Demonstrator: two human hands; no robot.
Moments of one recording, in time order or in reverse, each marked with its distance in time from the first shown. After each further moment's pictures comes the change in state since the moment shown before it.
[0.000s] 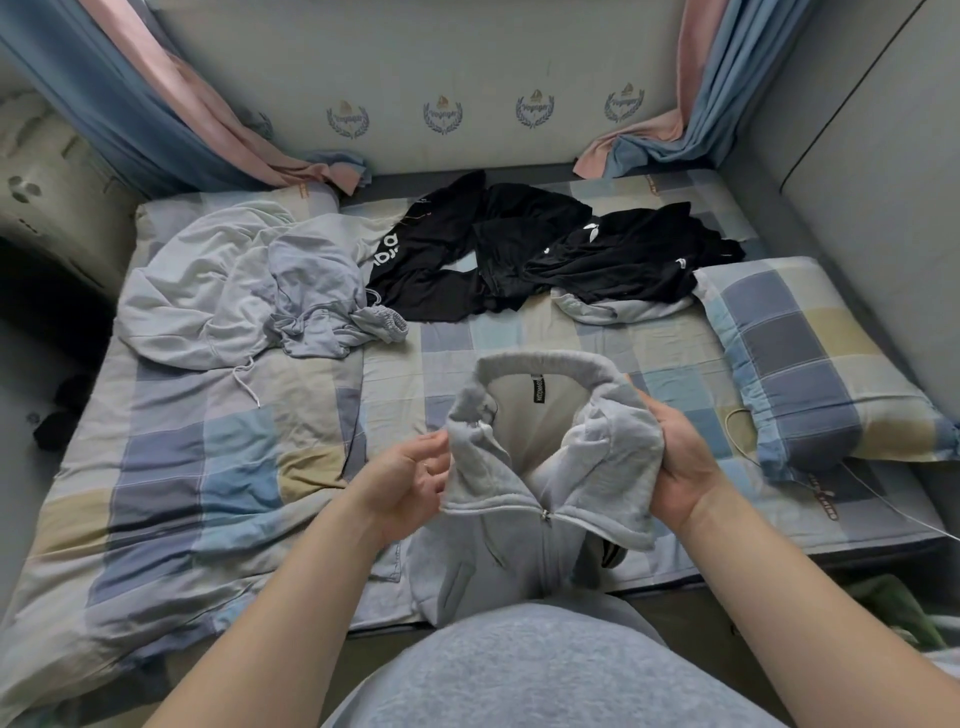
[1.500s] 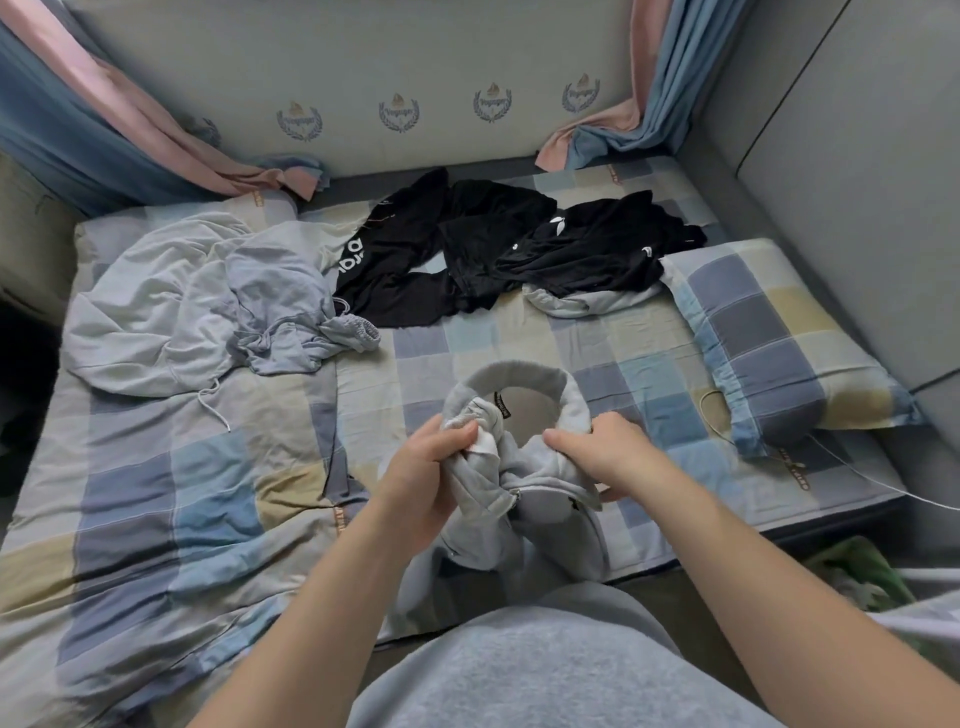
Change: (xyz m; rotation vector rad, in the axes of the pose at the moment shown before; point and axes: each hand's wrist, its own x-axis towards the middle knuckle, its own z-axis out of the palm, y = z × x) left_hand 0.000 0.010 0.054 0.152 -0.155 0.144; right_hand 0.023 0.003 0.011 -1.366 0.586 0.112
